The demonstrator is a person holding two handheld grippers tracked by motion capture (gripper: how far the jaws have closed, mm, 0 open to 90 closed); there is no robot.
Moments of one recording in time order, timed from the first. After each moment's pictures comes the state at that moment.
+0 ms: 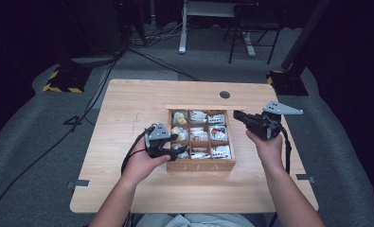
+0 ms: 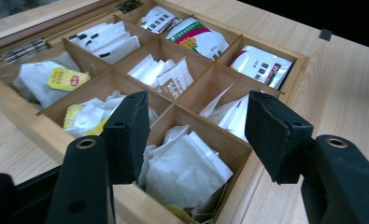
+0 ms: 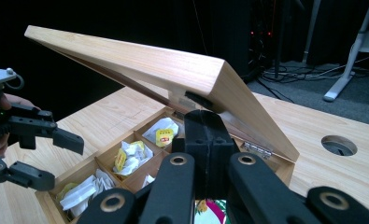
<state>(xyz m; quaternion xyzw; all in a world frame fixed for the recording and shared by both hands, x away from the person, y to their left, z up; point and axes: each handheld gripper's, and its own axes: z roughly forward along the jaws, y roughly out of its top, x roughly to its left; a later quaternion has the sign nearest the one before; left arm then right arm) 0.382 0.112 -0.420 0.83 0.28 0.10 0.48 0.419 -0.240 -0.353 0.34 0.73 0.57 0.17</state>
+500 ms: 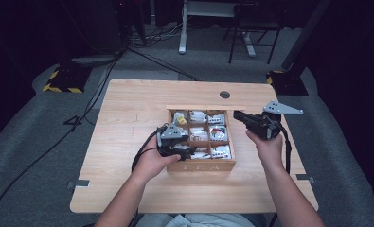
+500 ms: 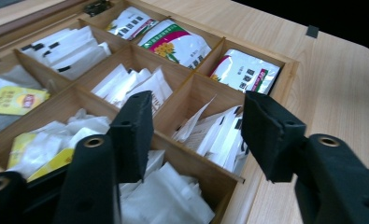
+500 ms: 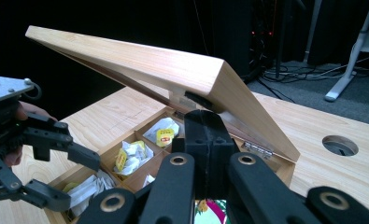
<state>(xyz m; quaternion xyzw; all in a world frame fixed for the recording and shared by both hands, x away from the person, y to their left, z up) 0.391 0.083 -0.425 0.84 0.26 0.08 0.47 0.419 -0.241 -0.353 0.34 0.73 0.57 0.17</state>
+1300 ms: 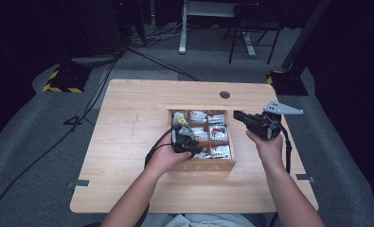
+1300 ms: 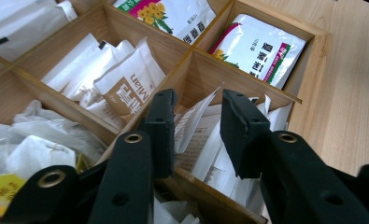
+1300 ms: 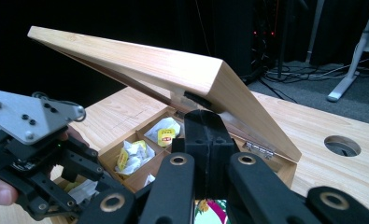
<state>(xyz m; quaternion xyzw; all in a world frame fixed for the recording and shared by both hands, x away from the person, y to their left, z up) 0.413 0.049 -0.441 0.87 0.27 0.04 0.41 0.420 -0.242 -0.353 0.34 0.73 0.57 0.17</state>
